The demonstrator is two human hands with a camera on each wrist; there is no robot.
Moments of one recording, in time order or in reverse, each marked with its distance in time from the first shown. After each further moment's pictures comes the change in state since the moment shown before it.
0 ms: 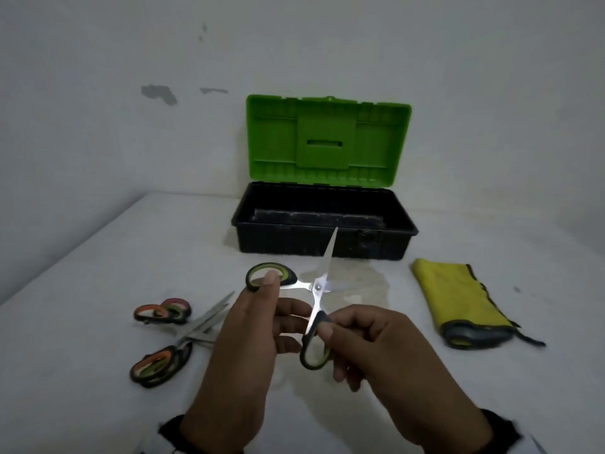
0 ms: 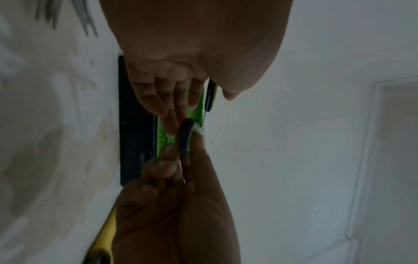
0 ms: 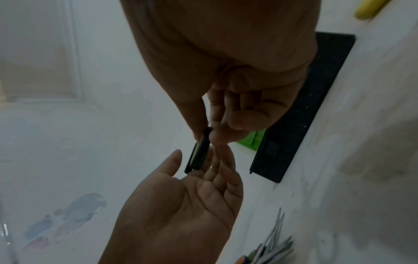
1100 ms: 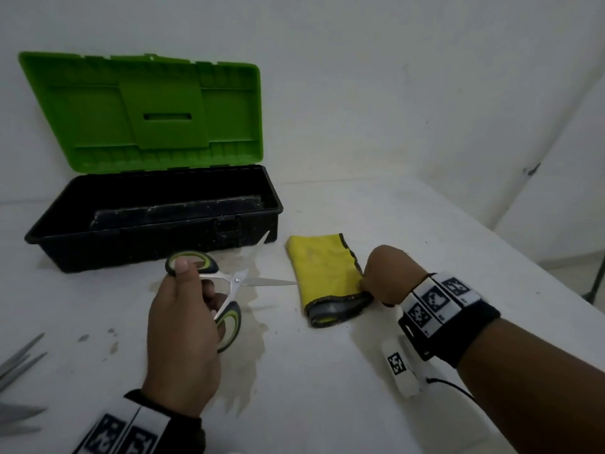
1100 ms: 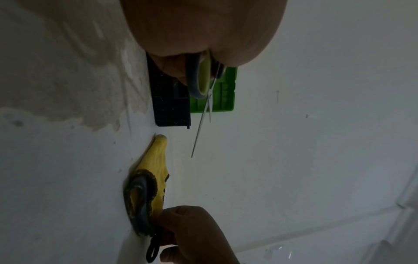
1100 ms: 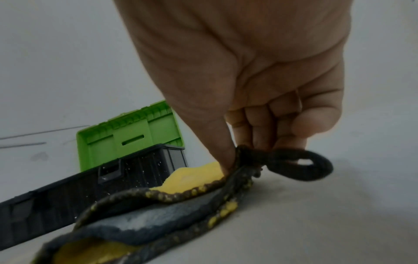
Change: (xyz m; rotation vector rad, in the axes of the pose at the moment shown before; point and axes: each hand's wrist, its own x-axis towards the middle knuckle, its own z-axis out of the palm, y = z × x) left_hand 0.039 -0.056 0.132 -0.046 0.095 0.017; right_hand 0.071 0.067 -0.258 -1.295 0.316 0.417
